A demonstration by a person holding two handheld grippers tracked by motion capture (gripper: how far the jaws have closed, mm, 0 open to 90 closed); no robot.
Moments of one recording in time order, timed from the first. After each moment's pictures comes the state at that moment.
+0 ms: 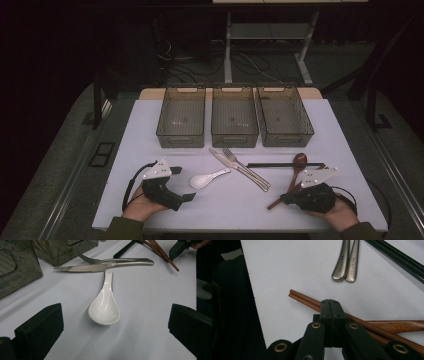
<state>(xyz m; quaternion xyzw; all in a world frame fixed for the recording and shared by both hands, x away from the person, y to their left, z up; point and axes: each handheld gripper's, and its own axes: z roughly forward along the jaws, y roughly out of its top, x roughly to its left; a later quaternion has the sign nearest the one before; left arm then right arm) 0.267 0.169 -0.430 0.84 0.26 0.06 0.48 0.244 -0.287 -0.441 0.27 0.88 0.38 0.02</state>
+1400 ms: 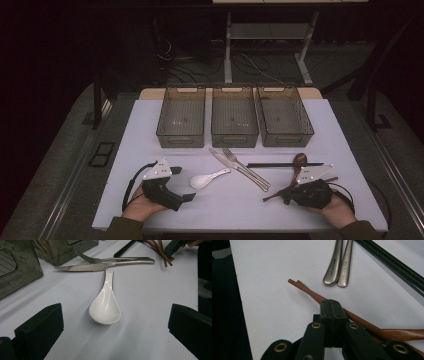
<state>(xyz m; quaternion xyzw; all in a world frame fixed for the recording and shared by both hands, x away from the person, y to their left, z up) 0.267 0.169 -0.431 0.84 0.25 0.07 0.48 0.254 -0.282 -0.443 0.27 0.89 0.37 0.03</state>
